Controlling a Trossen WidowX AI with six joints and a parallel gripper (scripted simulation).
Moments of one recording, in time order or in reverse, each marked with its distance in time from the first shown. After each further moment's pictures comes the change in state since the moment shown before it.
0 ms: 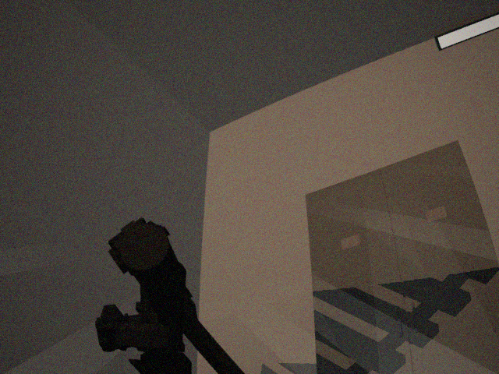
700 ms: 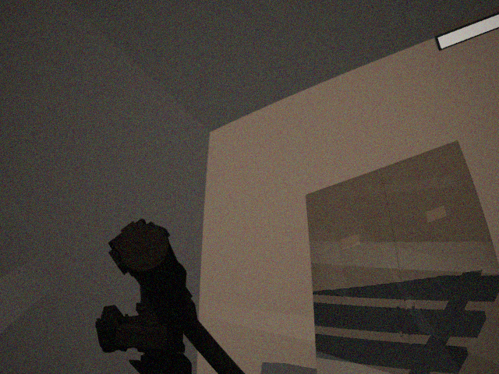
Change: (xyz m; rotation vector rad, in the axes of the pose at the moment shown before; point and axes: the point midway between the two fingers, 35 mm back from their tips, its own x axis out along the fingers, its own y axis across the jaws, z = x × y) arm 0.002 0.000 -0.001 -0.003 -0.001 0.001
